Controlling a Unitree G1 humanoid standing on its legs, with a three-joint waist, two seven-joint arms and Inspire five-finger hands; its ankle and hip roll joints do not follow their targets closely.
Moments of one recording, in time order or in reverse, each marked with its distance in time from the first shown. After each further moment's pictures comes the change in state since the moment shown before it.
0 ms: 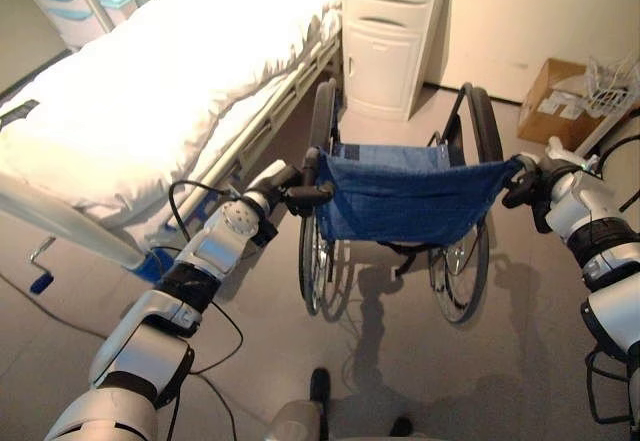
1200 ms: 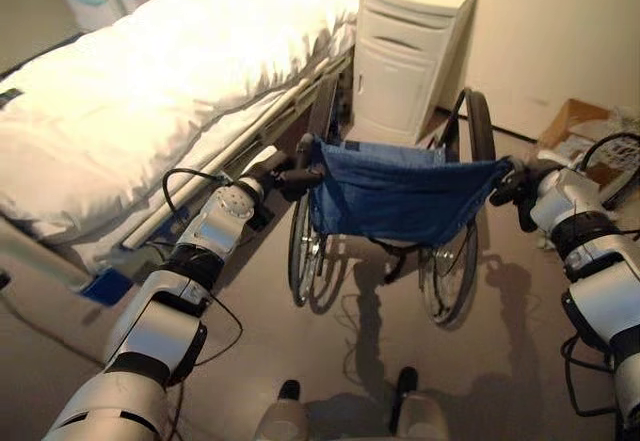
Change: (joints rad) left arm -0.181 -0.079 0.028 0.288 0.049 -0.117 0.040; right arm -0.088 -0.011 -0.025 -0.039 0.004 0.053 0.003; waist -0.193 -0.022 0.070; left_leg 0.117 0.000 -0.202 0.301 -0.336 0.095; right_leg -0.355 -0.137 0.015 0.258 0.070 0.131
